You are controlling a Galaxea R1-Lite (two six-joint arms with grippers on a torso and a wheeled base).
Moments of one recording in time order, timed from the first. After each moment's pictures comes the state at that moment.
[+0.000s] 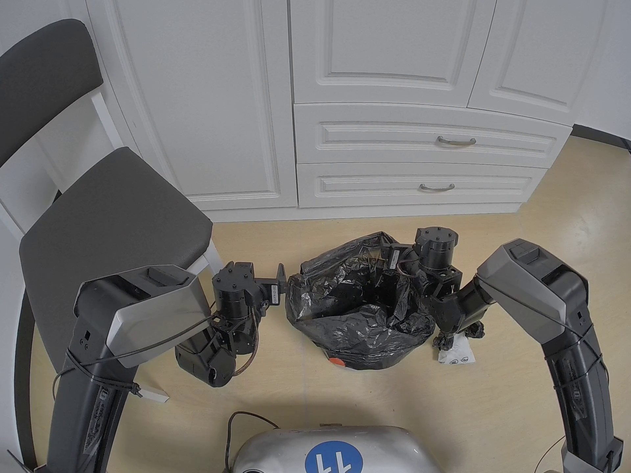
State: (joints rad) left arm -0.46 2.58 -1.09 -1.40 0.43 -0.02; right arm 0.37 2.63 -1.50 -1.04 -0.34 0.14
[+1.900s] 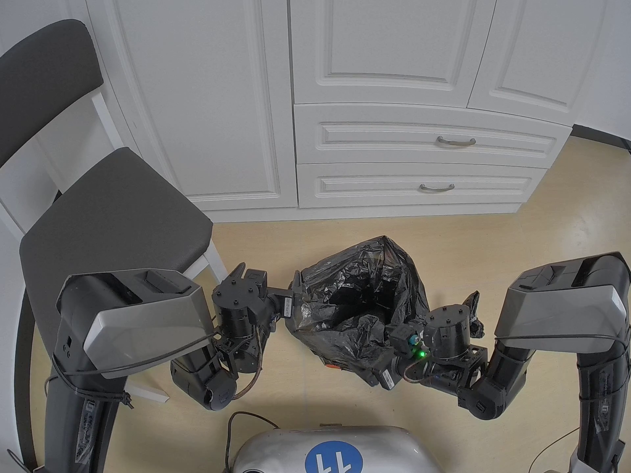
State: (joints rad) left arm -0.57 2.46 -0.88 -1.53 0.43 0.07; right arm 0.59 2.33 -0.62 -1.28 0.04 -0.24
